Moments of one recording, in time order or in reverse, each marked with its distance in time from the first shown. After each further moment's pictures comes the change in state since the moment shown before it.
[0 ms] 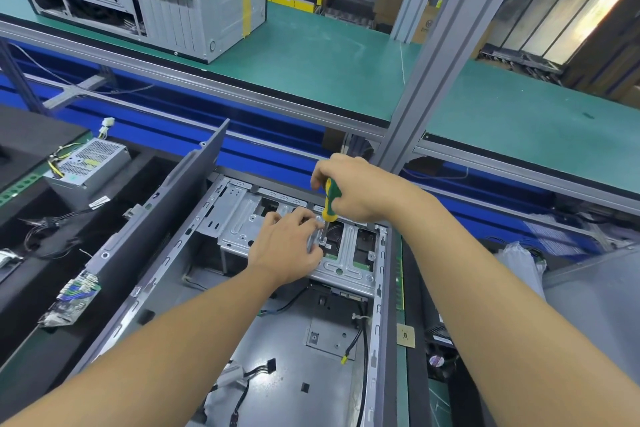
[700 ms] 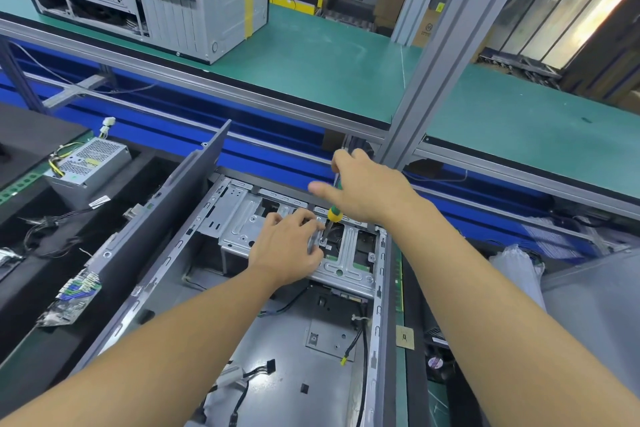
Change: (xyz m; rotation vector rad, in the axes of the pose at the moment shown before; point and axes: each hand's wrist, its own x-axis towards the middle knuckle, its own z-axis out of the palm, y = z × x) left_hand 0.001 -0.001 0.000 -0.015 -0.015 0.006; right_hand 0.001 0.002 0.011 -0.097 0.209 0.205
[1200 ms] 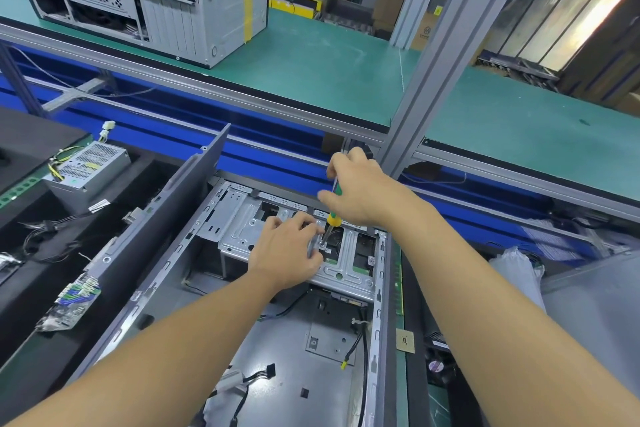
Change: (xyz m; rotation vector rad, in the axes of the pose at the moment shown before) left_hand 0.000 0.000 0.000 0.012 0.005 0.005; right_hand 0.003 -0.001 -0.001 0.118 -0.065 -0.026
